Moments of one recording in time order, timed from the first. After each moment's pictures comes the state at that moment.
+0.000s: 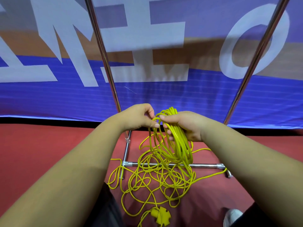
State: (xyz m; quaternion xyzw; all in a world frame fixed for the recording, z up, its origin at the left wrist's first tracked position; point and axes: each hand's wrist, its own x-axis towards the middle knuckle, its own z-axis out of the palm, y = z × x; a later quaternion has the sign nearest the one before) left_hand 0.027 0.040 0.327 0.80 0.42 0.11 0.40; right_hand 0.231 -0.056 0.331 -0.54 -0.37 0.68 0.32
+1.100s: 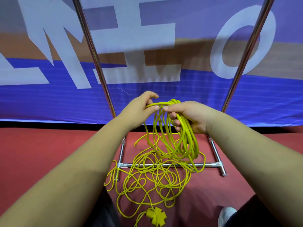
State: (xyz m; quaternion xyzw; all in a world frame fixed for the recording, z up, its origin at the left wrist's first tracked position) left_hand 0.064 0.032 0.334 0.86 0.37 0.26 0.25; right_hand 0.270 -0.060 0.356 -0.54 -0.38 0.66 0.37
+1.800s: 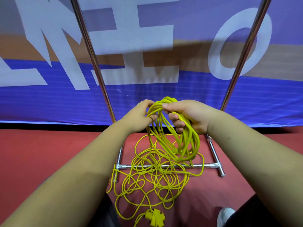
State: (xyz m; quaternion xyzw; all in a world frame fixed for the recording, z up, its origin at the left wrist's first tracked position) left_hand 0.068 0.048 0.300 0.84 0.41 0.20 0.29; right_hand 0.269 -0.071 0.373 -0.49 -0.40 0.68 0.36
